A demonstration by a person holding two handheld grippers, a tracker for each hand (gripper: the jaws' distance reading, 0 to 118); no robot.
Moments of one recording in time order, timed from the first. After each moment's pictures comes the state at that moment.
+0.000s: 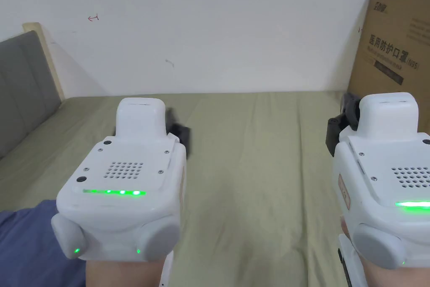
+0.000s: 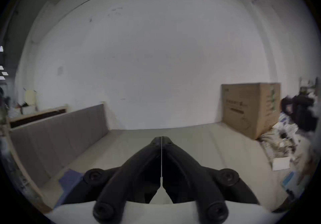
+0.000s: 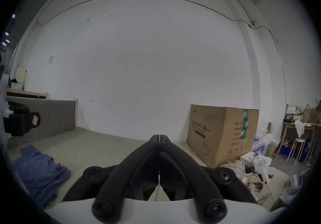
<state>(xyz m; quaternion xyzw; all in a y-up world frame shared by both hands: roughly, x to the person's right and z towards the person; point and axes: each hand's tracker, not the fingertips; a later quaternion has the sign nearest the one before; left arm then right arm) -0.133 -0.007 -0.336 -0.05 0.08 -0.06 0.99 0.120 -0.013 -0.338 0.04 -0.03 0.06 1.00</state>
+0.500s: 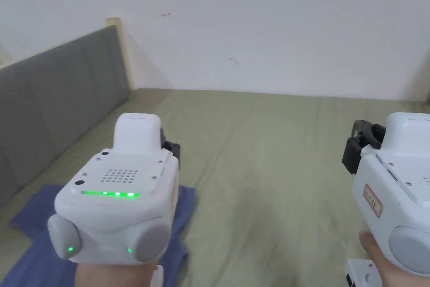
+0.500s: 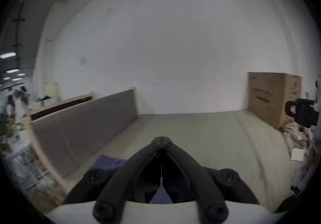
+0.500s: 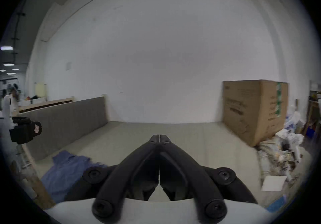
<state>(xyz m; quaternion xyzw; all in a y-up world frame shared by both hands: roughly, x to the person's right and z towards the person) -0.277 -0.017 -0.275 -0.10 0.19 -0.03 0.98 0.012 -0.030 -0.359 -0.06 0.14 -0.01 0.99</state>
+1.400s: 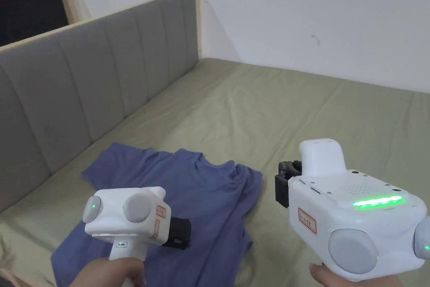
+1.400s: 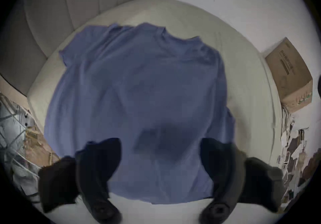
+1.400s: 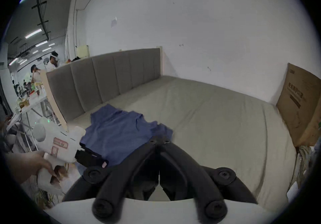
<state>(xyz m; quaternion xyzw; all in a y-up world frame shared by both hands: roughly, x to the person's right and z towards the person) -0.432 -0.225 -0.355 -0.54 0.11 0.19 0.81 -0.135 -0.096 -0.389 -0.24 0.30 0.09 0.92</state>
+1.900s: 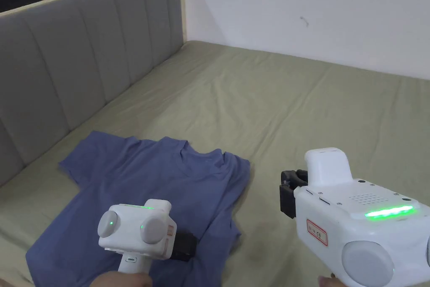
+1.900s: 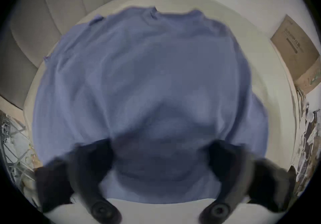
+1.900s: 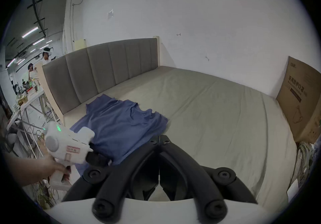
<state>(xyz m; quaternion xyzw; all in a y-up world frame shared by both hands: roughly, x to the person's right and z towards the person) -0.408 -0.260 -0.359 -0.52 0.11 0.11 0.84 -0.116 -0.113 -0.395 -0.26 0.31 0.09 0.91</state>
